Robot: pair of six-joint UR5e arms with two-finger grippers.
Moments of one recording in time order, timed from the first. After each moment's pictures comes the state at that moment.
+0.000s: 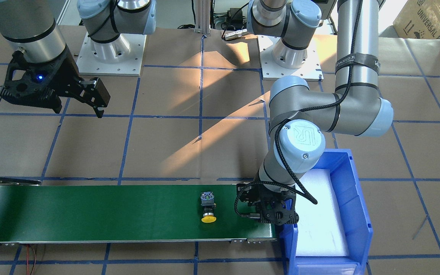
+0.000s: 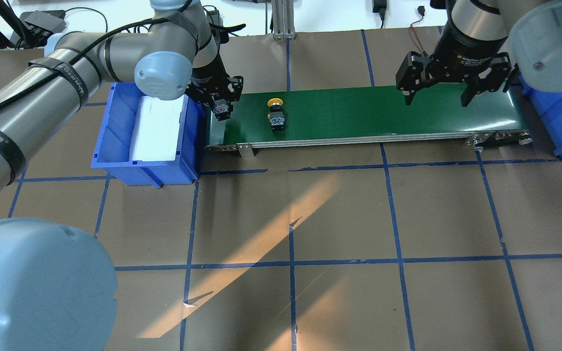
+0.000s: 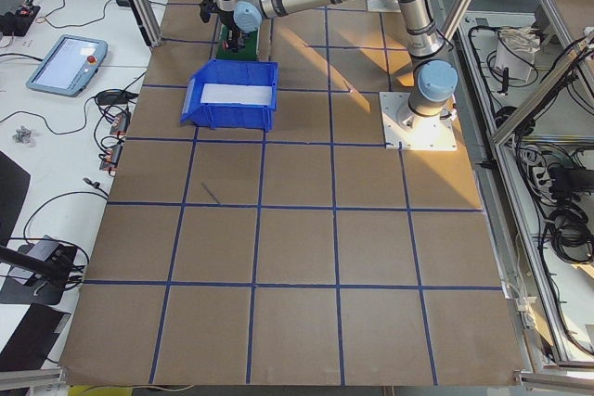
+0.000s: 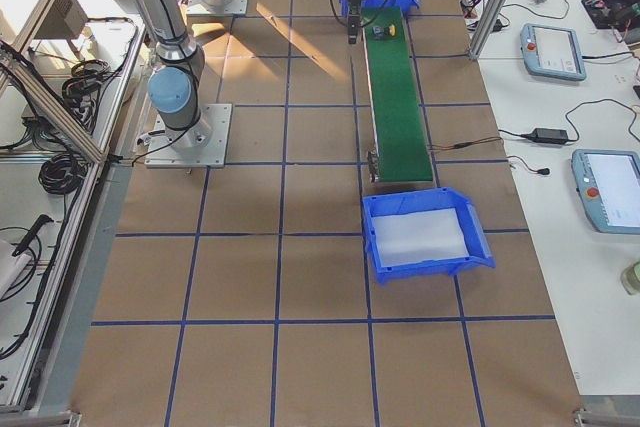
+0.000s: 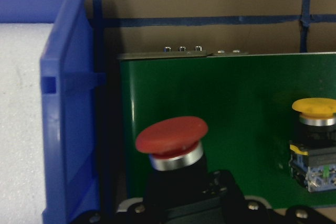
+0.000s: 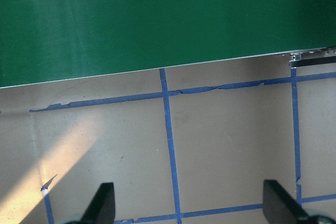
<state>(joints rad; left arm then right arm) -1.69 -2.10 -1.42 -1.17 1.53 -0.09 1.55 -1.54 1.58 -1.66 -1.59 0.08</state>
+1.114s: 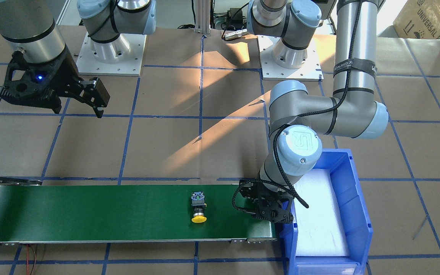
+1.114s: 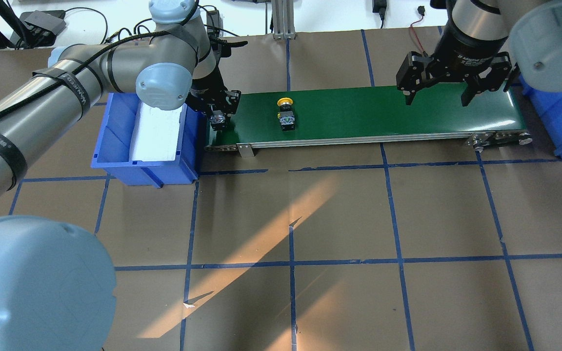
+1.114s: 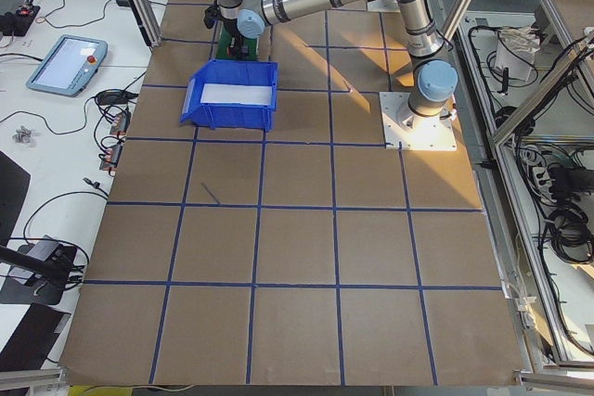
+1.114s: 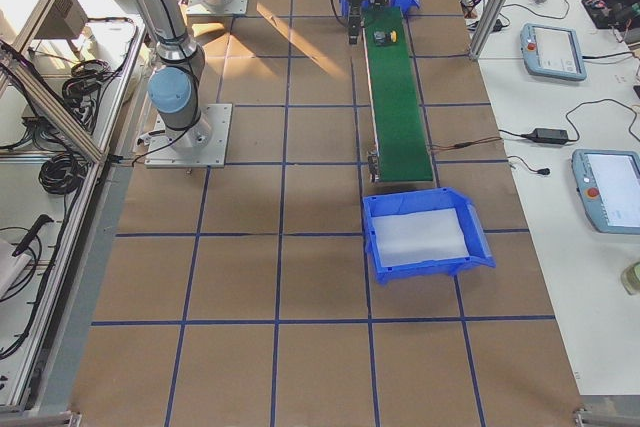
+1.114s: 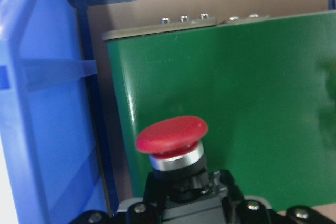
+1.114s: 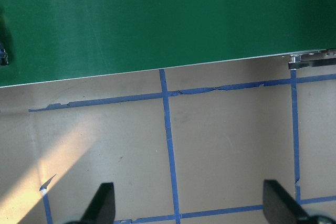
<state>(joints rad) -1.68 -2.11 -1.46 -1.16 1.55 0.05 1.55 -1.53 1.58 -1.66 -1.59 0.07</state>
